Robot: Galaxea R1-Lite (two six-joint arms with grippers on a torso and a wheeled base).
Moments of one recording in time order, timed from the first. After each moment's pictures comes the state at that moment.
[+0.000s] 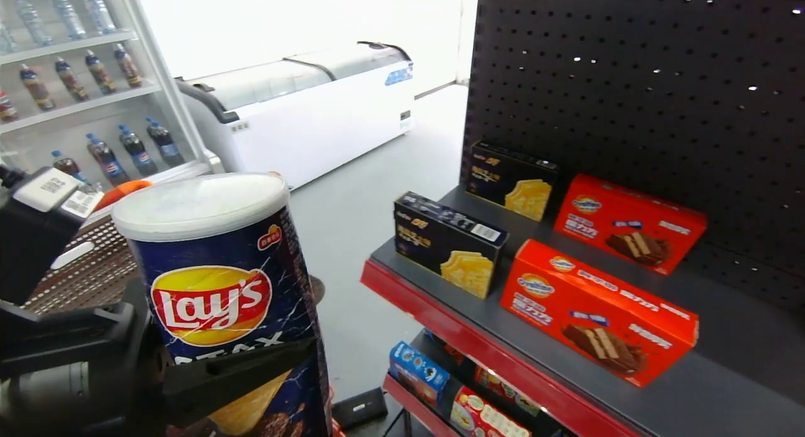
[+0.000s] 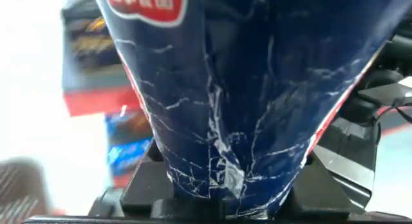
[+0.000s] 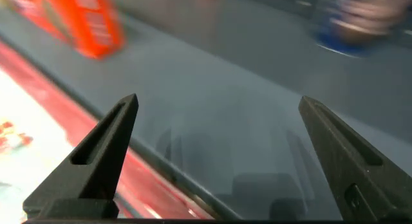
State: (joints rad) left arm -0.57 1.12 -0.60 -0.35 -0.46 -0.01; right arm 0.00 0.01 0.00 0.00 -0.03 0.00
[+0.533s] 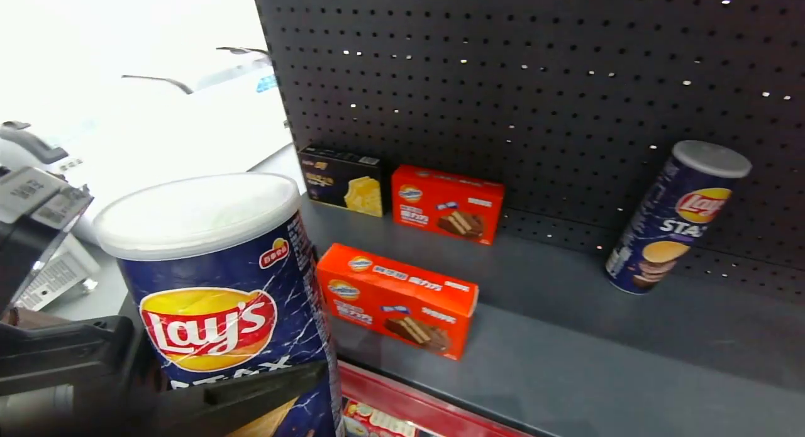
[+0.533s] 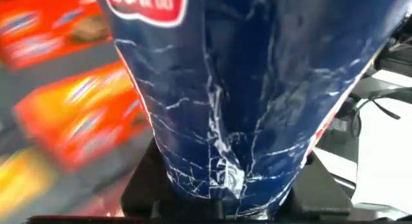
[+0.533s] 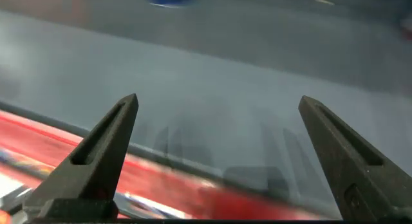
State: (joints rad) left arm -0.65 1.11 -0.61 -0.36 -0.47 -0.01; right arm 0.00 0.01 0.00 0.00 -0.03 -0.01
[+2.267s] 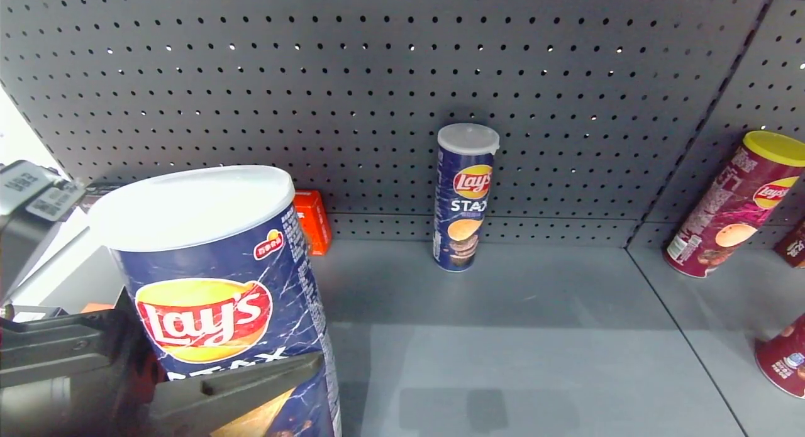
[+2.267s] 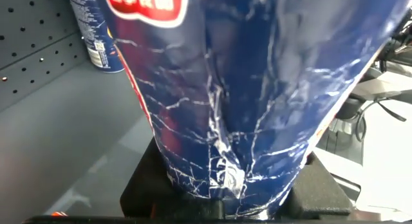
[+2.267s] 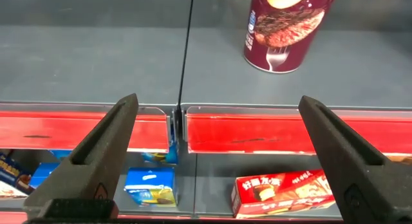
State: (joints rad) left arm -0.64 1.11 -0.62 -0.36 -0.46 0.00; right arm 0.00 0.01 0.00 0.00 -0.02 0.00
